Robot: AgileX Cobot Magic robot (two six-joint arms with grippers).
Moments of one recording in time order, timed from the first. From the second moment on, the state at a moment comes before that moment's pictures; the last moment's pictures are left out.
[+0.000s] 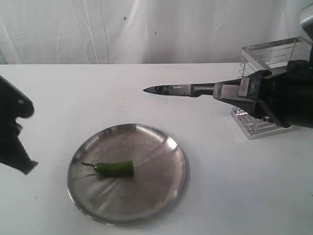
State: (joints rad) left arm -0.32 1.27 -0.48 1.60 0.36 -1.11; right arm 0.20 0.99 -0.64 1.34 0.61 -0.95
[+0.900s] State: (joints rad) left arm -0.52 1.49 -0.54 0.94 -0.79 -1.22; right arm 0.27 0.99 -0.64 1.34 0.64 -0.97
